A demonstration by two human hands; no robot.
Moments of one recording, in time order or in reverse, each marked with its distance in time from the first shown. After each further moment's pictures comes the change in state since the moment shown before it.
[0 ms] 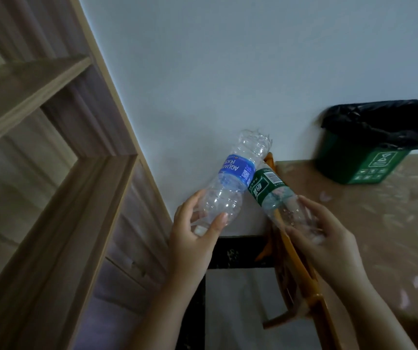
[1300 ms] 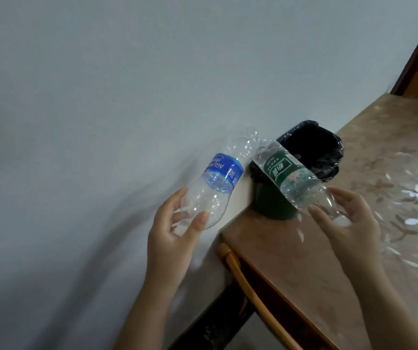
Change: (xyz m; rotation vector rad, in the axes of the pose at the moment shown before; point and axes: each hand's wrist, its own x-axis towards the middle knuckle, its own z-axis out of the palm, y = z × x) left_hand 0.317 -0.028 0.166 -0.155 -0.646 0.067; right_hand 0.220 0.029 0.001 -0.008 0.869 0.284
